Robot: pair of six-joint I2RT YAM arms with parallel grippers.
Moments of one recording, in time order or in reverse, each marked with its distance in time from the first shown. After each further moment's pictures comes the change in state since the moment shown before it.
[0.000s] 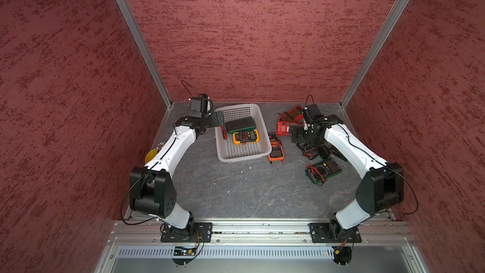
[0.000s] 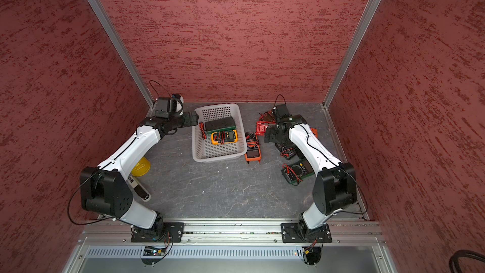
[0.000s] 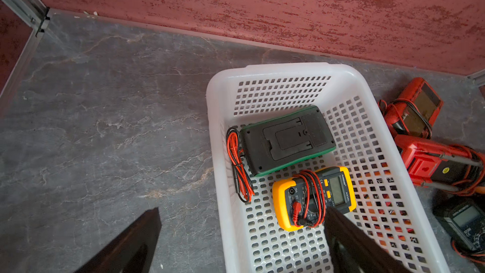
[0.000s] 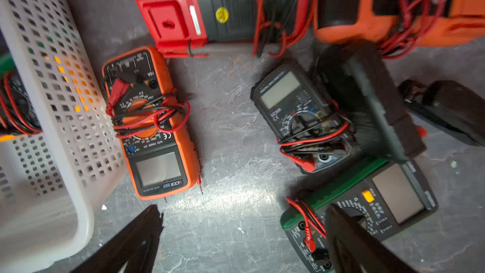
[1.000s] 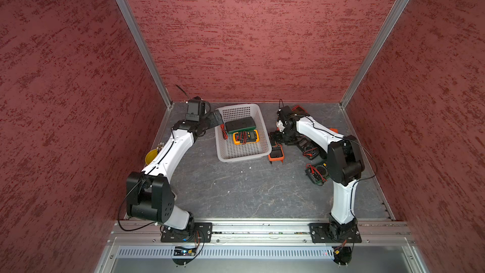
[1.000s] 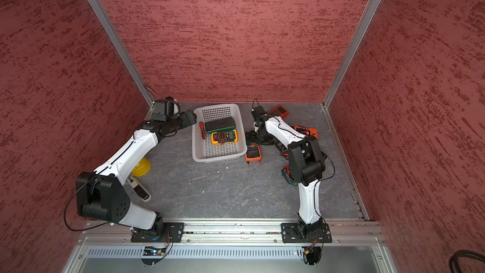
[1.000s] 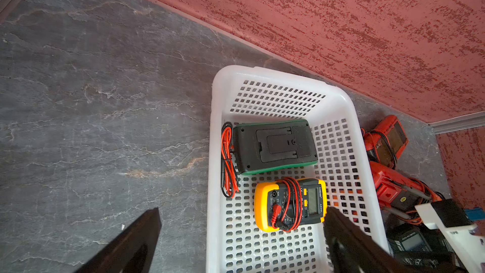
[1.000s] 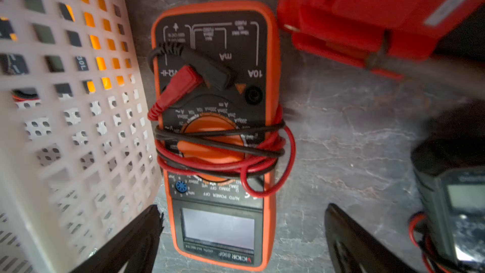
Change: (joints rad) left arm 0.019 -0.050 -0.060 0.034 0.022 -0.193; right arm 0.096 0.386 0.226 0.045 -0.191 -0.127
